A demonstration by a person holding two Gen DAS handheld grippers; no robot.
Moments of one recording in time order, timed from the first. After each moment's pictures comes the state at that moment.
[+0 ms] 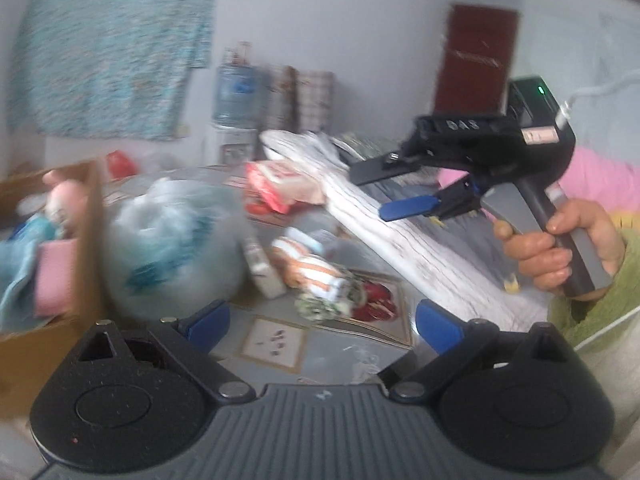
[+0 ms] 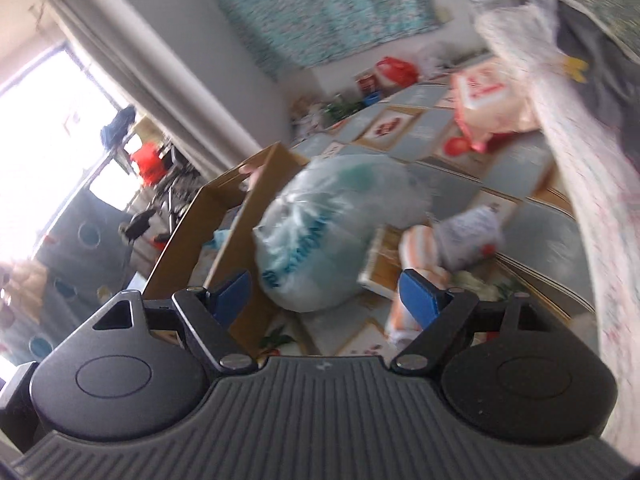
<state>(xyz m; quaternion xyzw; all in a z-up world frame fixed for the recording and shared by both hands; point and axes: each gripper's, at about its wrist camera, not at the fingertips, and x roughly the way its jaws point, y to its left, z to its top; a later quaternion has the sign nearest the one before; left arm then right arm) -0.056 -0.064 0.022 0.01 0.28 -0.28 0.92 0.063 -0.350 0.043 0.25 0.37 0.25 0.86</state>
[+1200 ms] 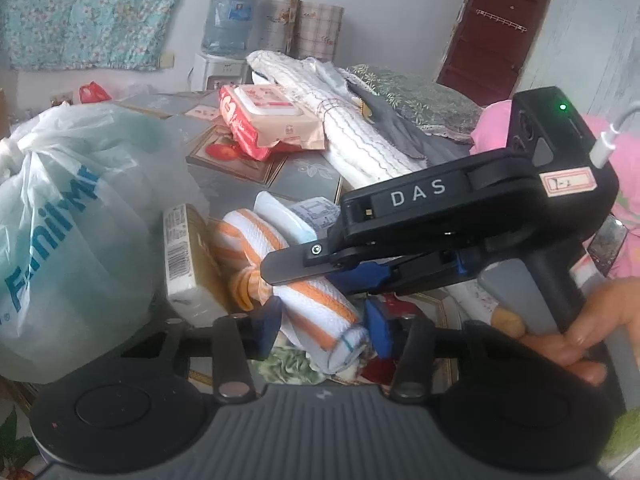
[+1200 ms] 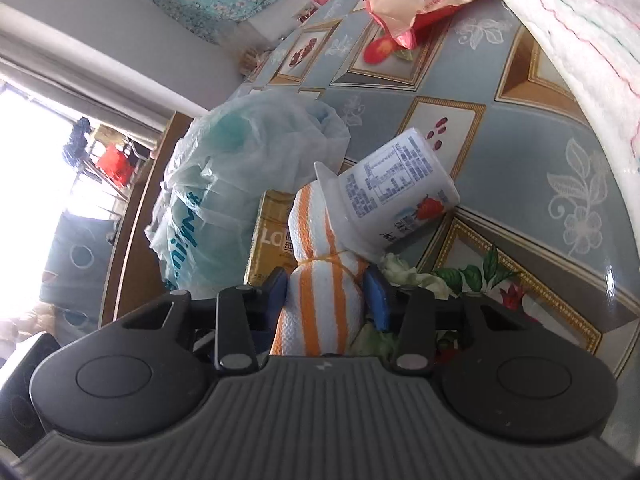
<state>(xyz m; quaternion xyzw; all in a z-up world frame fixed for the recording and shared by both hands) 0.090 -0.142 -0.052 -0.02 0.37 -0.28 0.88 0.168 -0.352 -0.084 0.33 0.48 0.22 0.78</state>
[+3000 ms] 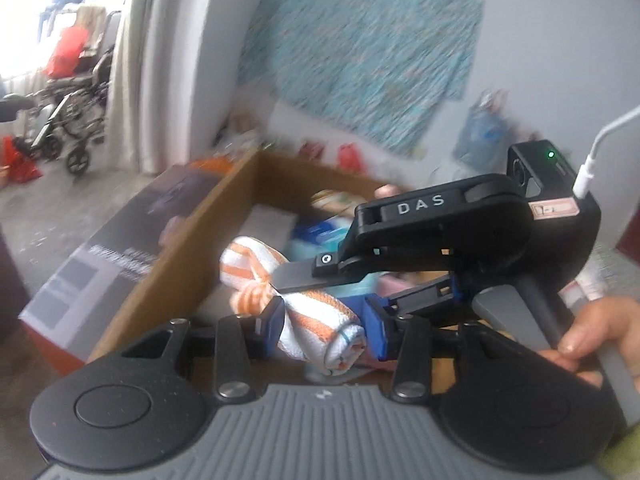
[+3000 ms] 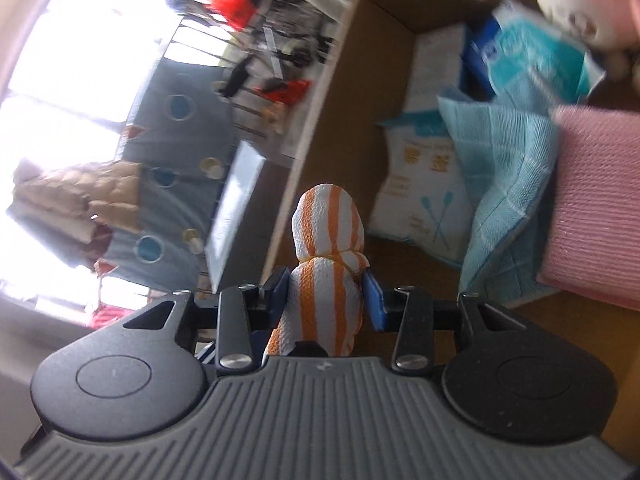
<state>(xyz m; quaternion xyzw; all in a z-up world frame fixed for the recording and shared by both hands) 0.054 0.206 0.046 -0.13 0.31 0.06 0.94 0.241 0.082 0.006 0.26 0.58 0.44 0.64</state>
